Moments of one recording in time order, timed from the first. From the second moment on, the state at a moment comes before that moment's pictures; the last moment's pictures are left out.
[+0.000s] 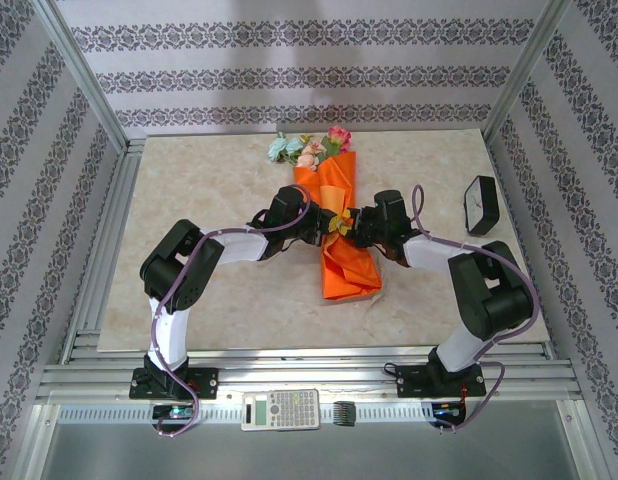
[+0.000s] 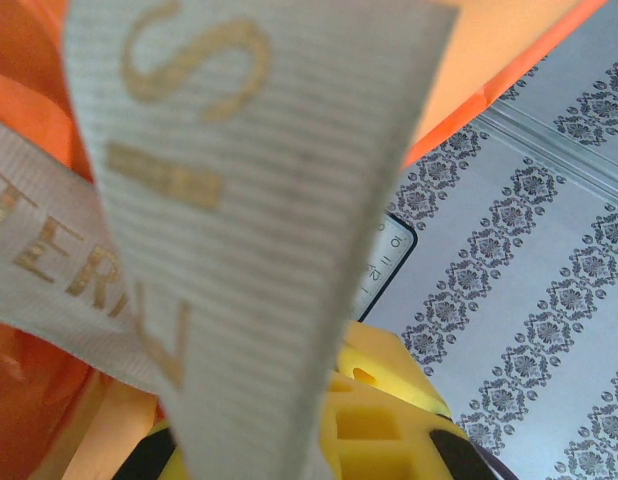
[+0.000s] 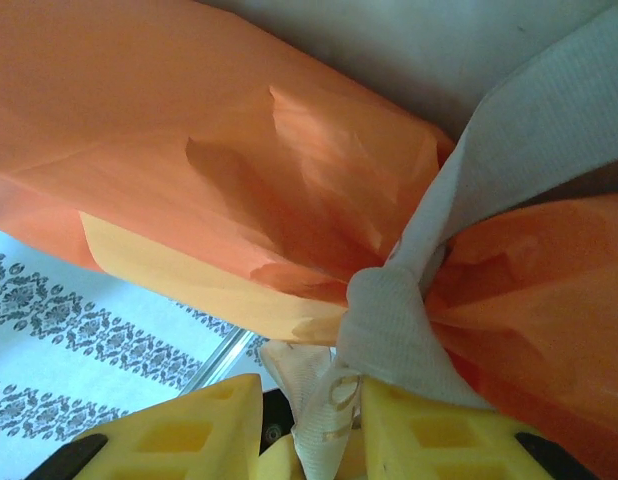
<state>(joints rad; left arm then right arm) -0.59 1.99 1.14 0.42 0.40 -1.86 0.35 1.65 0.79 0.23 -0.34 2.09</state>
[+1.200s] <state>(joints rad) -0.53 1.84 1.17 -0.08 0.34 -1.73 0.34 1.65 0.79 0.25 -0.33 2.09</state>
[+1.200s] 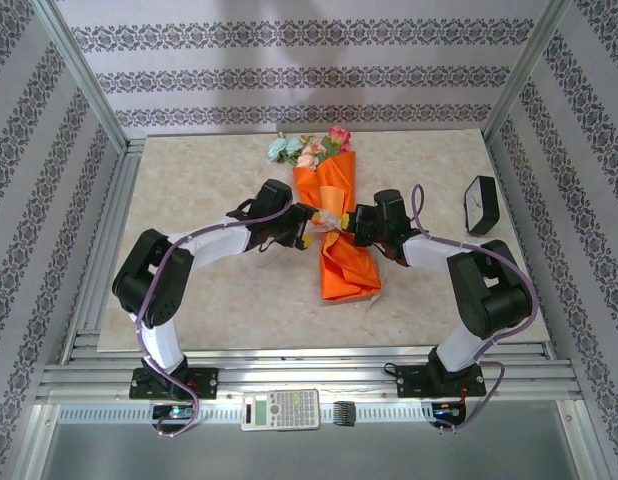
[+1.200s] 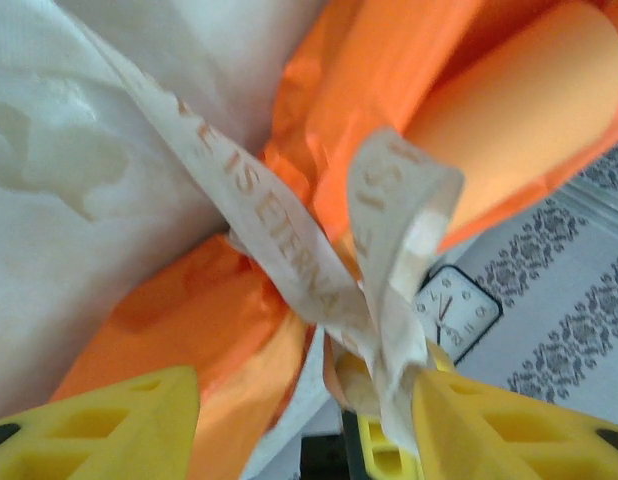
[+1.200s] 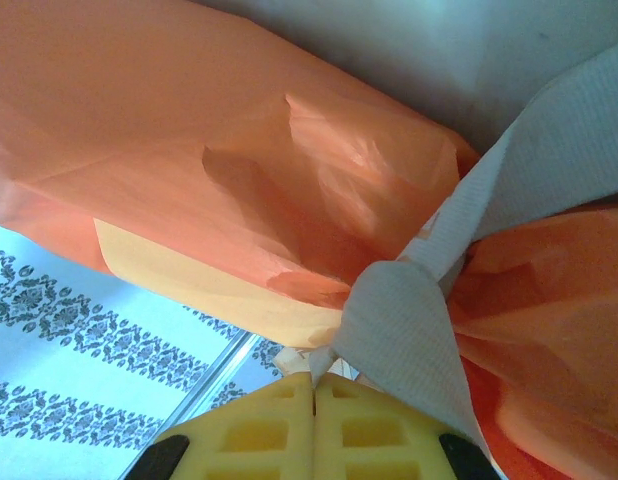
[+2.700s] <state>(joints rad) -0.46 1.90 1.18 -0.11 0.33 -1.67 0.29 1.61 0.78 0.25 -0.33 2.03</state>
